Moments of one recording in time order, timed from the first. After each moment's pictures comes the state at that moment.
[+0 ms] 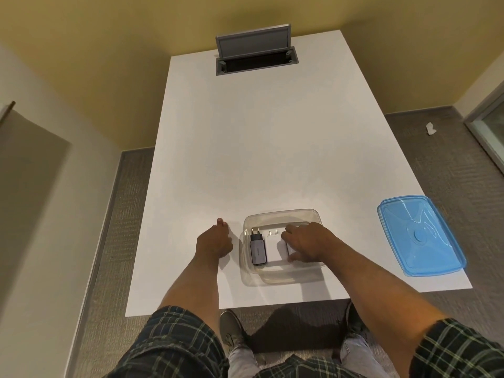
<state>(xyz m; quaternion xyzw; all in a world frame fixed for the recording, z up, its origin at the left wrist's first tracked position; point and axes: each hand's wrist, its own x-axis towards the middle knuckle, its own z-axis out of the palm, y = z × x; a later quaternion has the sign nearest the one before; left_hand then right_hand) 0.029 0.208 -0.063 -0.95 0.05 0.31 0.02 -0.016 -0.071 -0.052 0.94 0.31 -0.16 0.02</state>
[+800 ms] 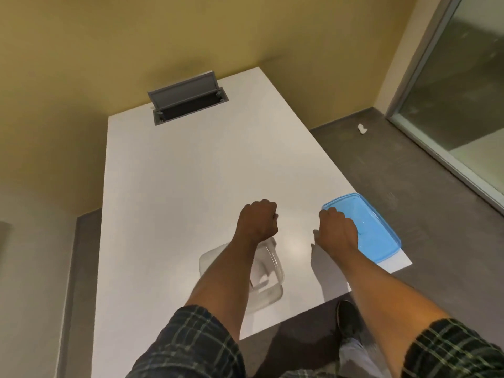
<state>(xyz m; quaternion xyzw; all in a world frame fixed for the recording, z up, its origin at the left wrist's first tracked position) 0.060 -0.035 0.015 -0.94 0.32 0.09 -0.04 -0.050 -0.217 -0.035 0.97 -0.23 -0.07 -0.03</state>
